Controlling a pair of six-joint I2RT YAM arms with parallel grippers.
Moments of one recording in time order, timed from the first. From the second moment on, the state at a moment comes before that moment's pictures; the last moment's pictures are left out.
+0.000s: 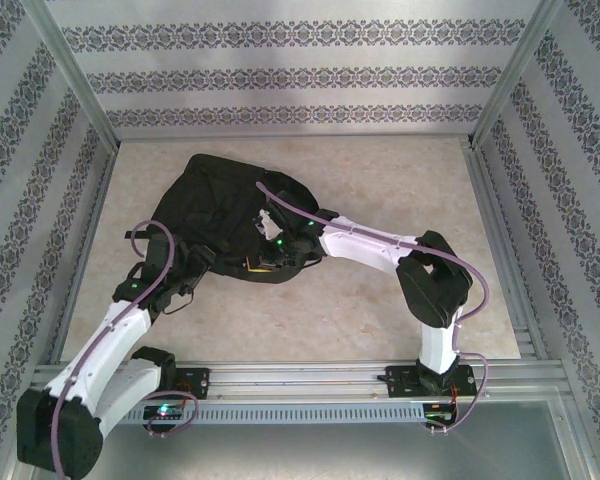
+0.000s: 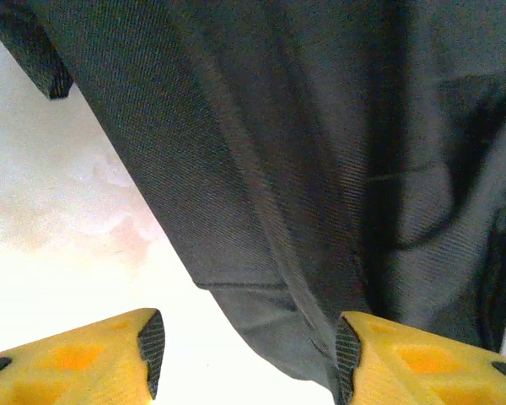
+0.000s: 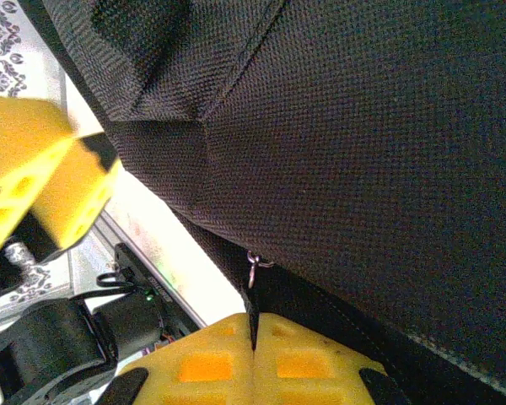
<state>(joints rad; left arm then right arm) -0.19 0.89 0.52 -0.44 0.09 -1.12 0.83 1.88 1.39 -0.46 -0.57 0.78</state>
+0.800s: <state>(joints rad) -0.19 1.03 0.51 -0.18 0.10 -1.14 0.83 1.87 1.38 -0.44 -0.55 0.75</state>
